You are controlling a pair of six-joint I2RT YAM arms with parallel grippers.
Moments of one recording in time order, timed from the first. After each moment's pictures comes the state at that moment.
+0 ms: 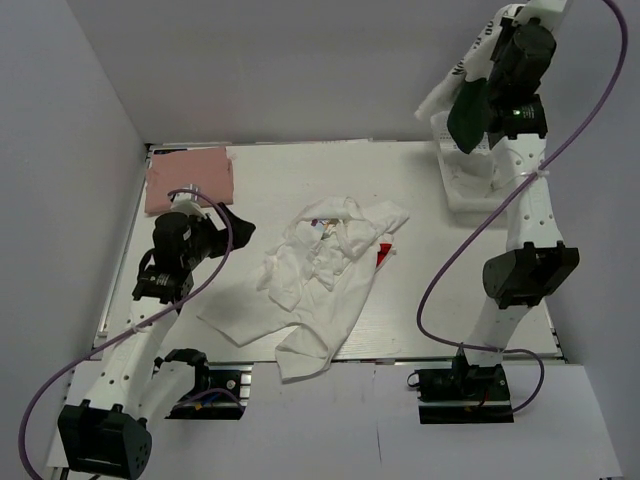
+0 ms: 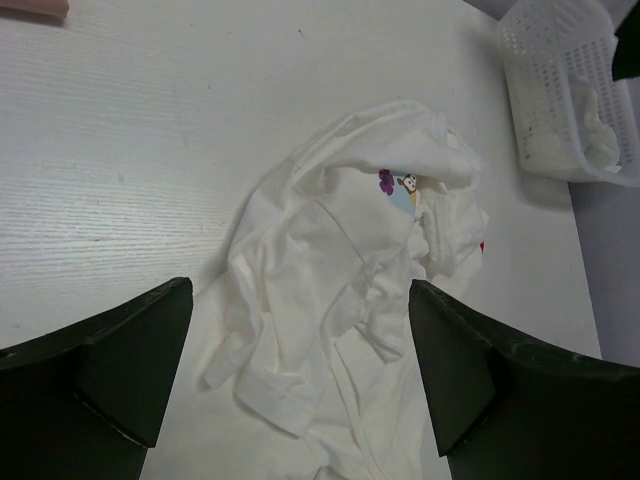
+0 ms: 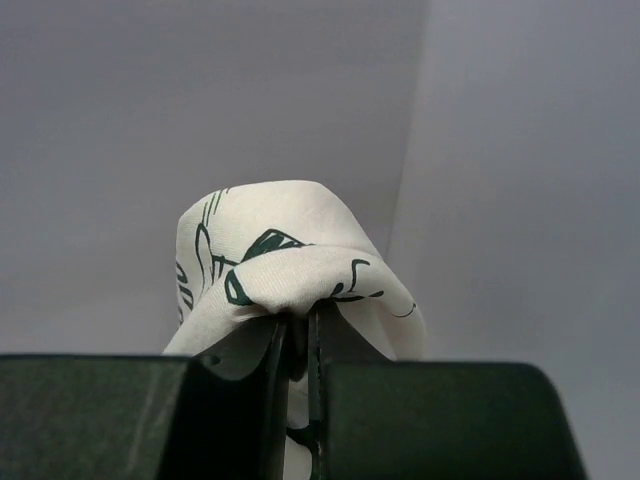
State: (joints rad) left arm -0.14 0.84 0.69 -0.21 0.22 -0.54; right arm 0.11 1.84 2.19 -0.10 0.47 -0.12
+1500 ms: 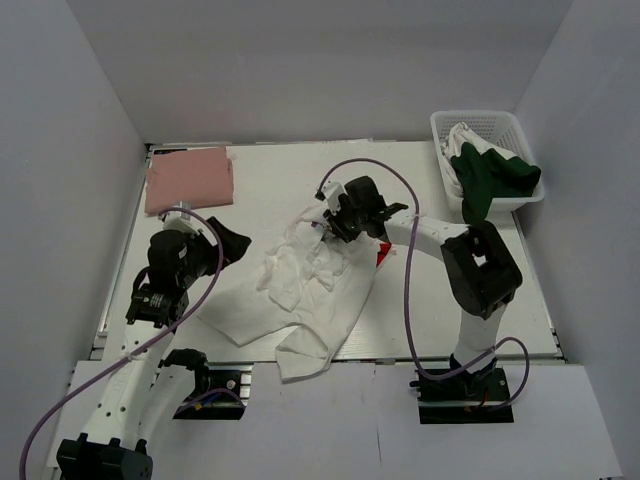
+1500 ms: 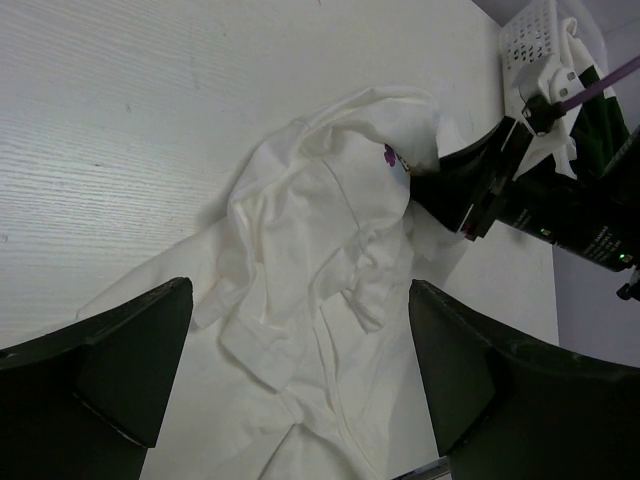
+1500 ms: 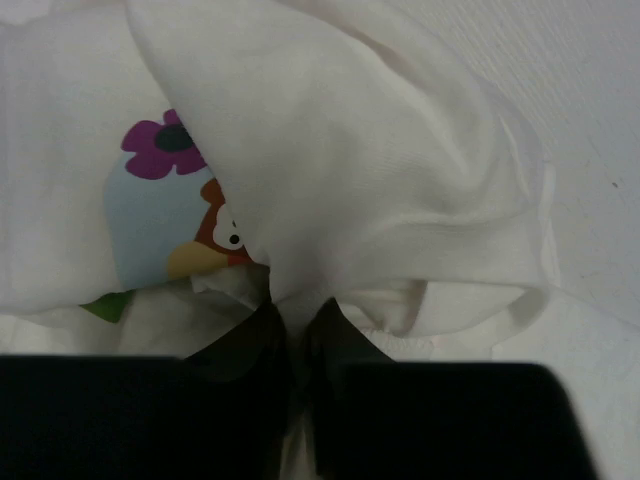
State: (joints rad) left arm -0.14 0.69 0.64 -0.35 0.19 -0.65; right arm 0.62 1.85 1.22 -0.11 -0.22 -0.32
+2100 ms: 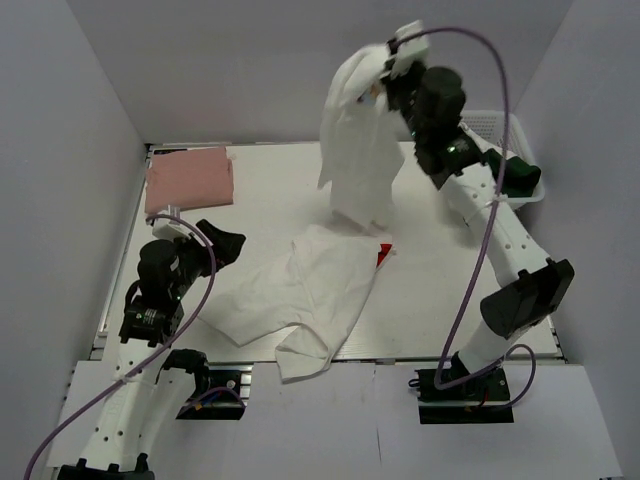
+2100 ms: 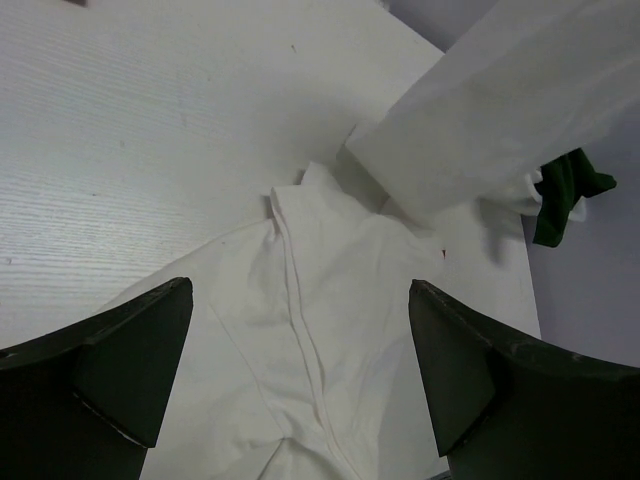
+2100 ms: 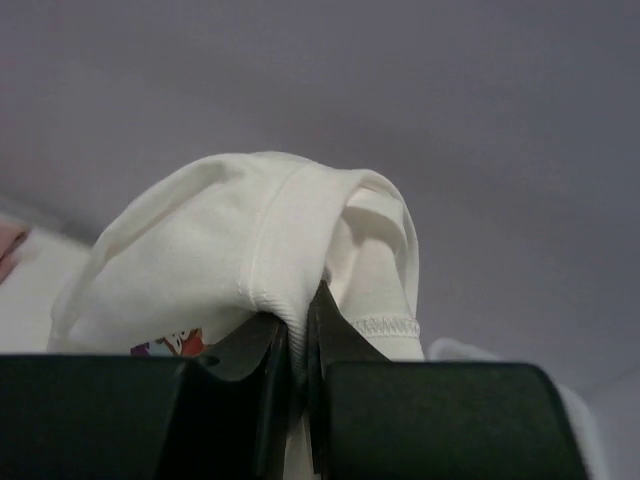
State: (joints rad) left arm -0.14 0.59 0.64 -0.36 0.17 -0.66; right arm 0.52 1.63 1.75 -0.08 0.12 -0.30
